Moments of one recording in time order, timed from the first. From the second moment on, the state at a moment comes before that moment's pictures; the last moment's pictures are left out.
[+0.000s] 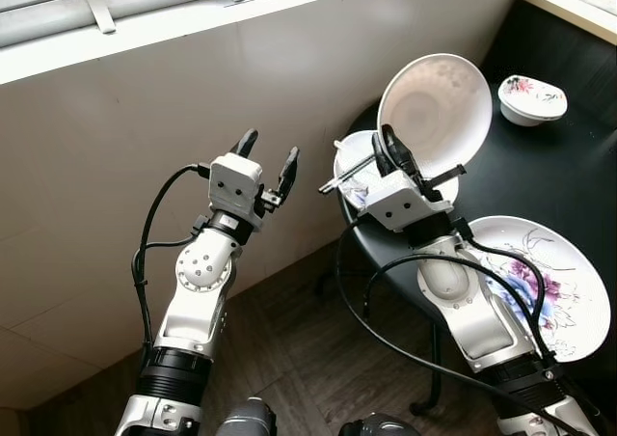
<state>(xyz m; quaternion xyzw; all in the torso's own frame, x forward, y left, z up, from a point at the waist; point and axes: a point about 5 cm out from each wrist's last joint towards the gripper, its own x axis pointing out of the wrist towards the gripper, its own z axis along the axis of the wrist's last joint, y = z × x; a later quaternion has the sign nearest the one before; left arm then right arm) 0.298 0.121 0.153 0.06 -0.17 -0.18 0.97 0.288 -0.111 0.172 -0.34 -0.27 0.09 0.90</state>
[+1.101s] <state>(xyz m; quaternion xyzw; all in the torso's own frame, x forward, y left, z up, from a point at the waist) 0.297 0.119 0.155 0.04 -0.18 -0.18 0.97 0.287 -0.111 0.163 -0.30 -0.25 0.11 0.91</state>
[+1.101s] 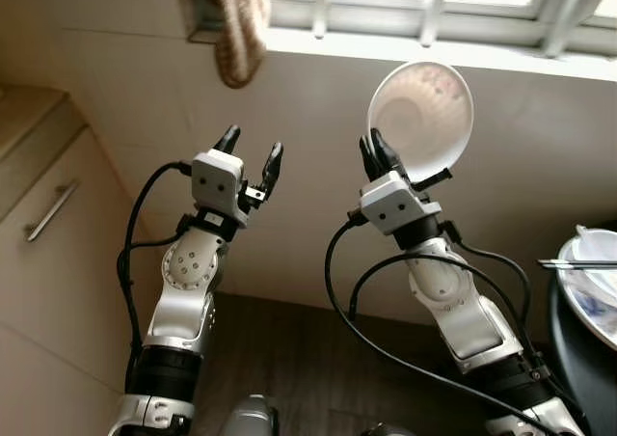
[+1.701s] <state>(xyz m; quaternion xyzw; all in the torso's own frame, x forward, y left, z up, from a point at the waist) 0.299 0.125 0.155 0.06 -0.18 -0.18 0.97 0.288 -0.105 0.167 -0.28 -0.26 0.11 0.92</state>
